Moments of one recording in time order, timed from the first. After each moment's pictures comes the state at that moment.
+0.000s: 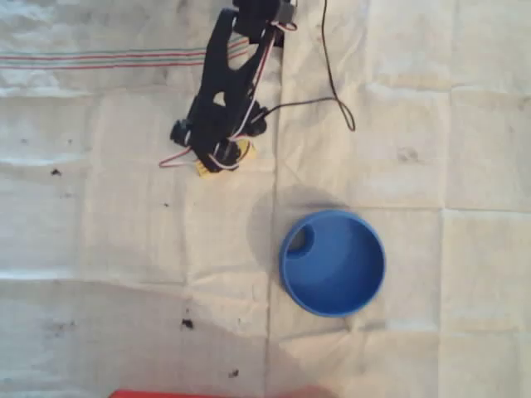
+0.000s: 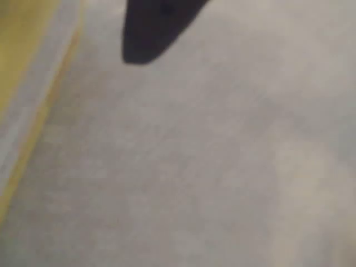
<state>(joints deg) 11.5 62.5 66.6 94.6 -56.8</state>
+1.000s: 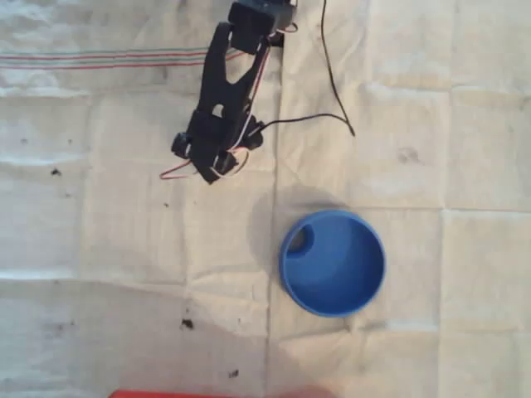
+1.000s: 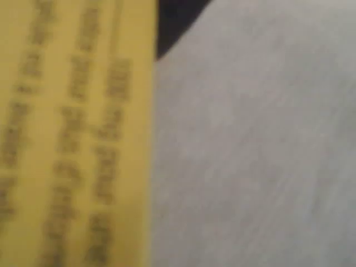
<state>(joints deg) 11.8 60.6 66.6 87.3 -56.8</state>
